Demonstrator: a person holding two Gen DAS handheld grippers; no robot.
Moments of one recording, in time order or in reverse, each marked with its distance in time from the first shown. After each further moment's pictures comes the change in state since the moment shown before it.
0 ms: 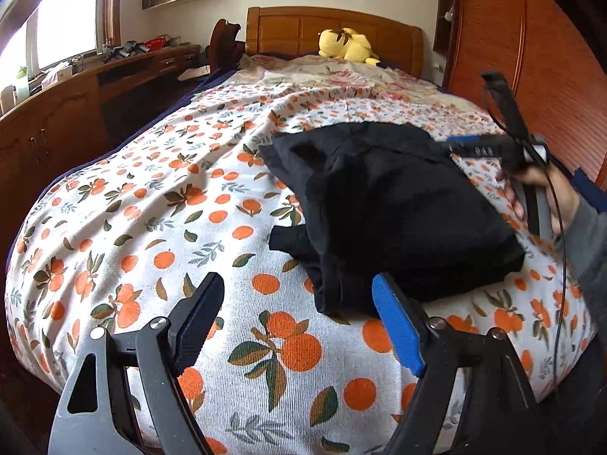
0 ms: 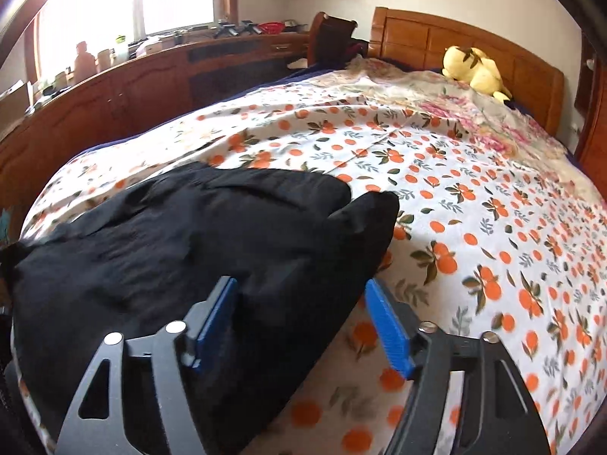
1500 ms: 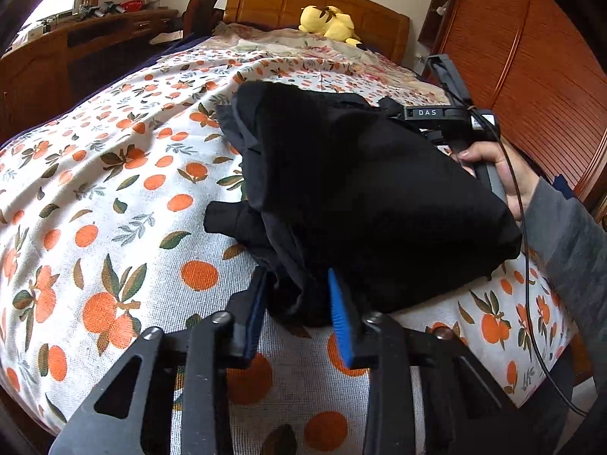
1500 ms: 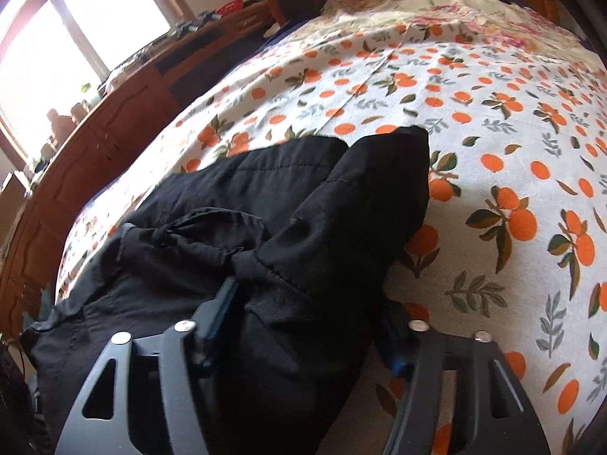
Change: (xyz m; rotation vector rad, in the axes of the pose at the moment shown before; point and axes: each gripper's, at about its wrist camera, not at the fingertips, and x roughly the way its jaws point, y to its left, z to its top) left arm 0.038 -0.011 -0.004 -0.064 0.094 -0.167; right arm 0.087 -0.038 0.020 0.321 0.140 0.203
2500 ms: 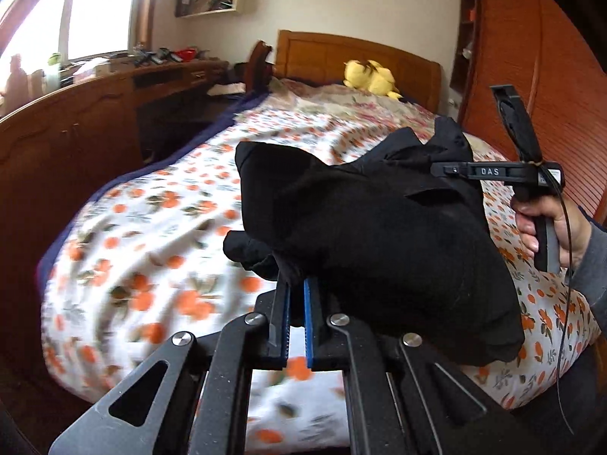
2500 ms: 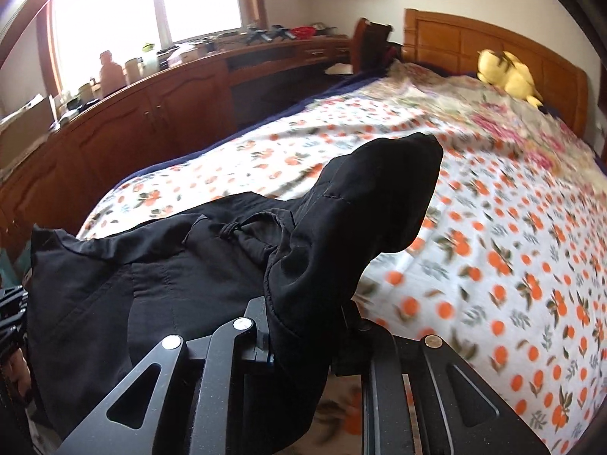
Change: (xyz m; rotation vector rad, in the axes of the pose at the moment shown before) left arm -0.119 0.118 0.000 -0.011 -0.215 0.169; right arm -0.050 0.180 -0.035 -0.311 -0.131 -0.088
